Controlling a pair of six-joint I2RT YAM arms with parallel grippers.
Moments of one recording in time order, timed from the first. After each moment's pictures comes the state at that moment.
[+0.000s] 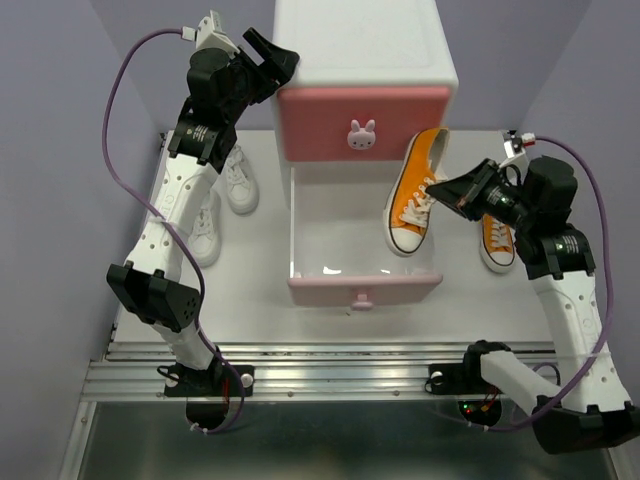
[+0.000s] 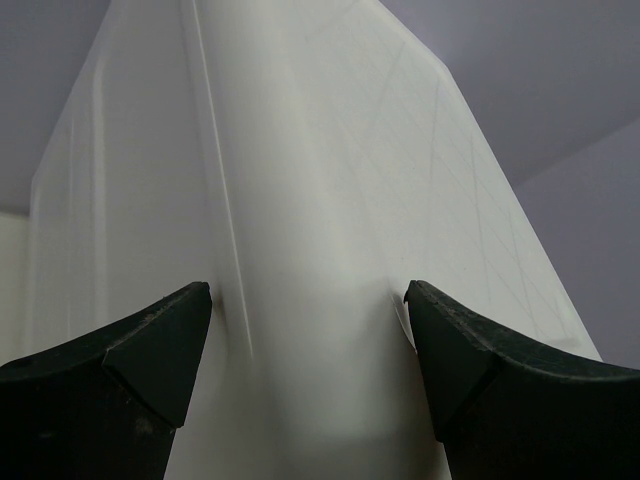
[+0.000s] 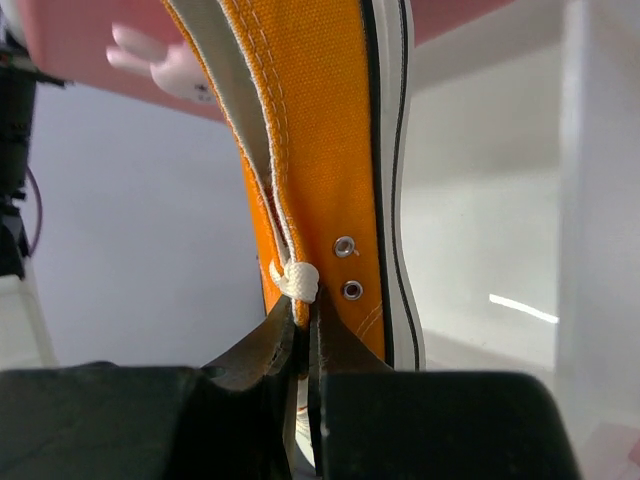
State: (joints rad) left arm -0.31 1.69 1.97 -0.31 0.04 -0.76; right arm 0.03 0.95 1.24 -0.55 -0.59 0.88
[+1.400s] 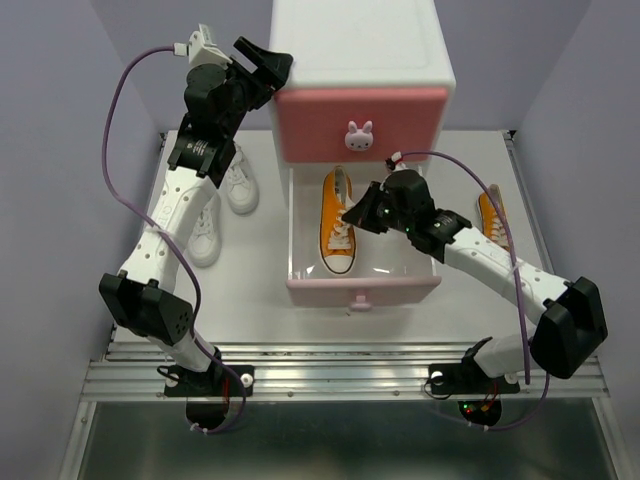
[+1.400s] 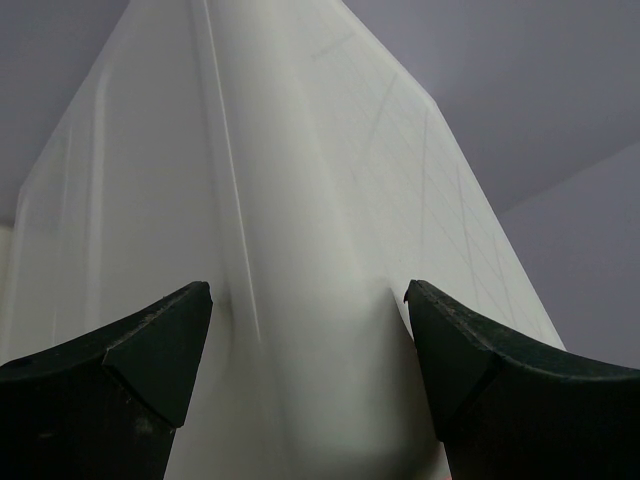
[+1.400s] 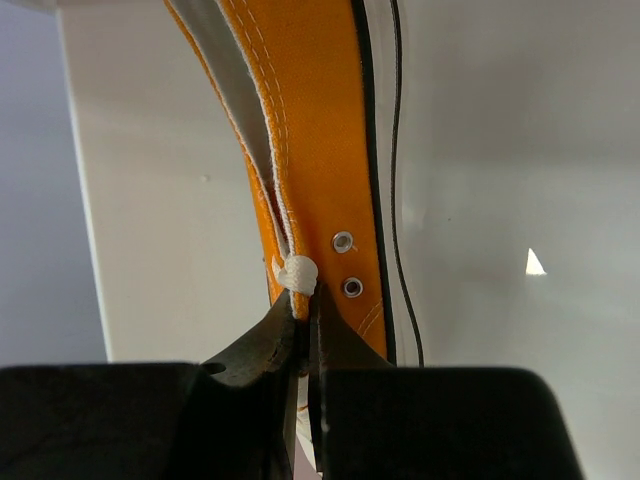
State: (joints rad) left arm -0.31 1.60 1.78 -0.14 -0.01 -0.83; right arm 0.65 1.37 1.11 -0.21 -0.09 0.85
